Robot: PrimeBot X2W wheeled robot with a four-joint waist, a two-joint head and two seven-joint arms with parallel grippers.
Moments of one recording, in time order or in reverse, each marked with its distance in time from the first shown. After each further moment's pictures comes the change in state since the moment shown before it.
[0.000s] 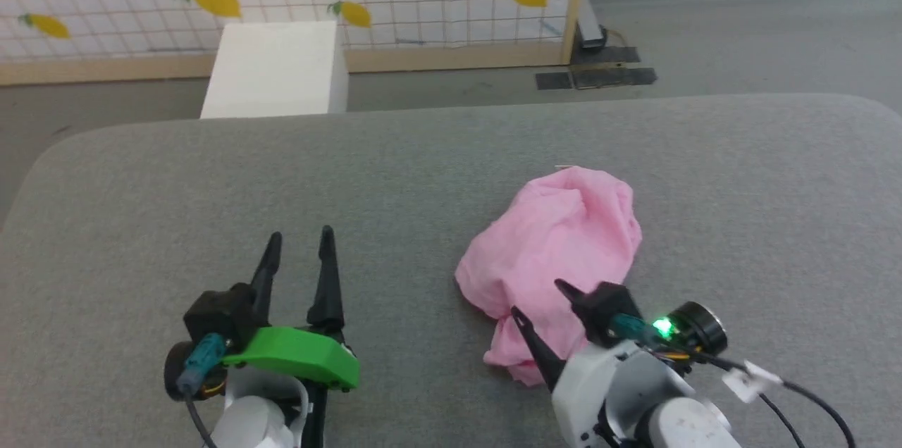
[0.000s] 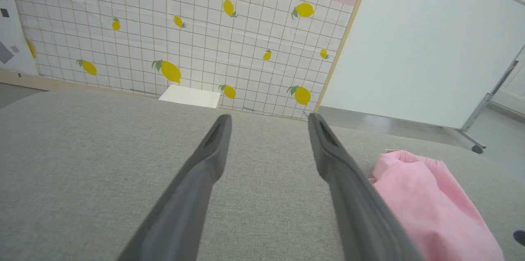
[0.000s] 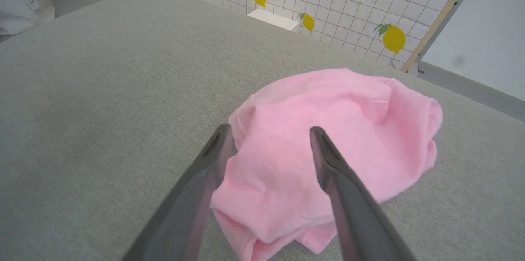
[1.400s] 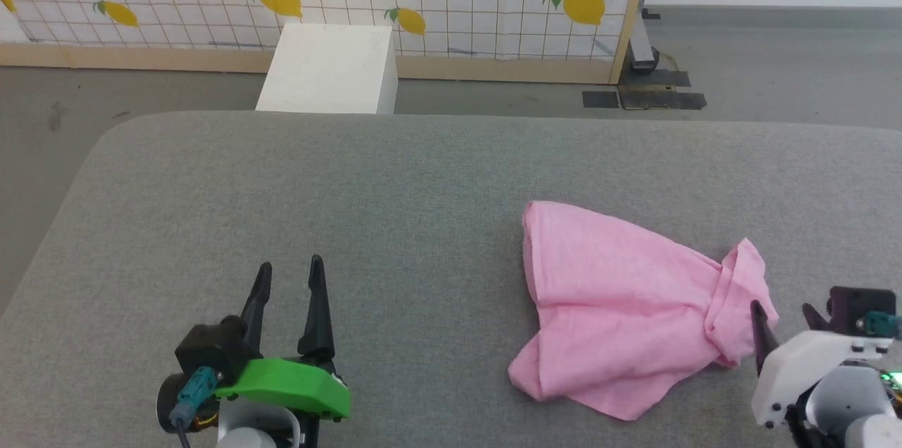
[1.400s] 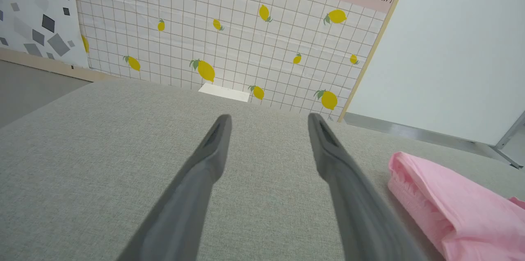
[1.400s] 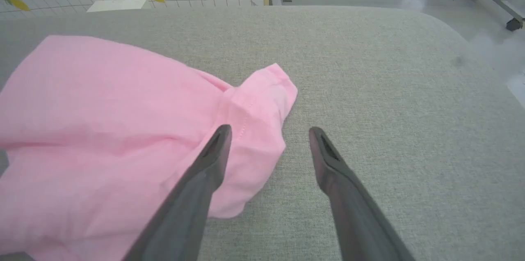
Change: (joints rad) left arm 0.087 -0.092 0.154 0.000 0.127 -0.112 -0.004; right arm 0.070 -0.004 -0.615 0.040 -0.004 0.000 0.095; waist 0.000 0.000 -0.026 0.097
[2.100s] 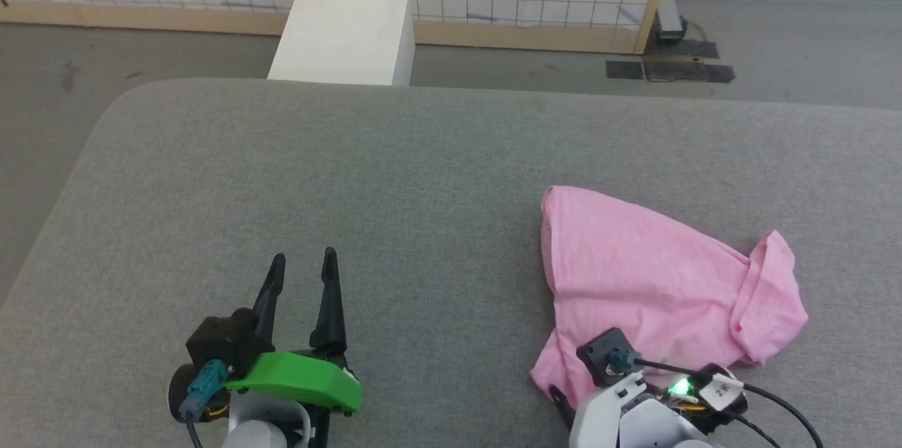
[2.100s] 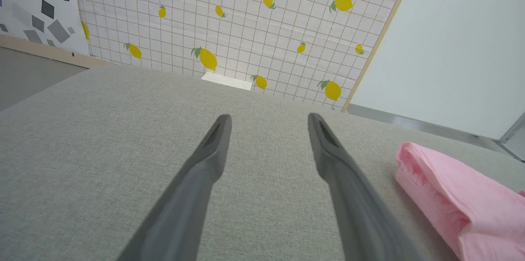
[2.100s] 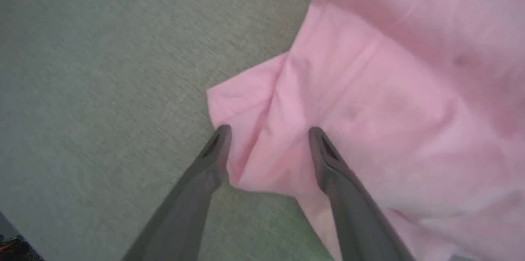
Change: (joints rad) left arm -0.014 -0.002 -0.031 -0.007 -0.010 0.001 0.000; right arm 0.012 0.004 0.577 0.030 -0.068 0.000 0.123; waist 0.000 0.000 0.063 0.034
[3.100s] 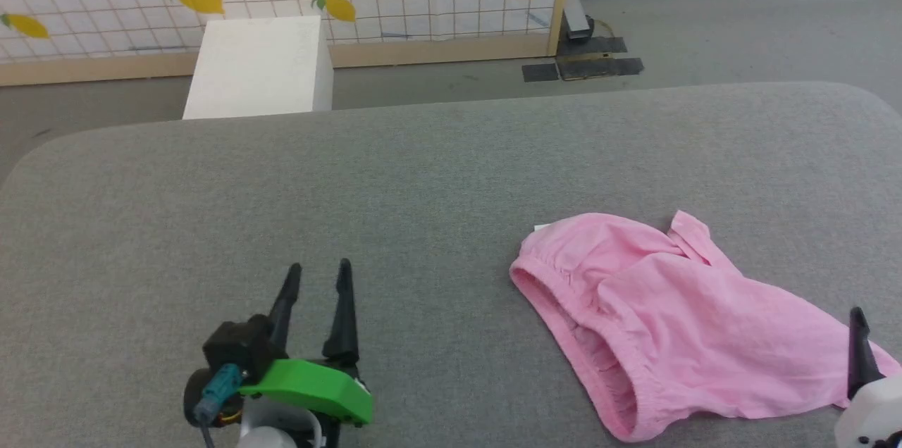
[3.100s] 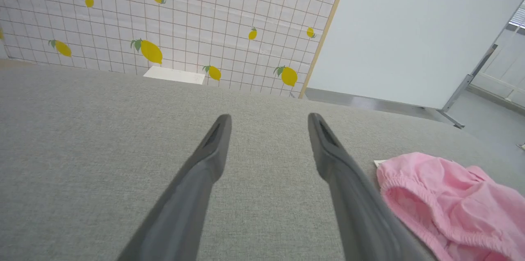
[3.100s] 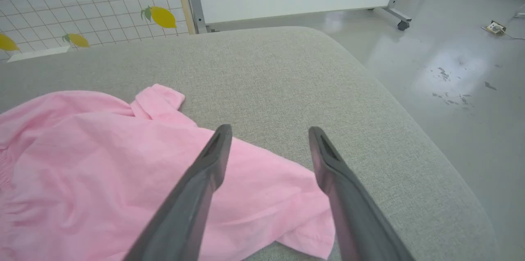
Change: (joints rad) left arm 0.002 0.000 -0.025 0.031 -0.006 -0.018 0.000; right arm 0.146 -0.002 -0.732 -0.282 0.098 0.000 -0.184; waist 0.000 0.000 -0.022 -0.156
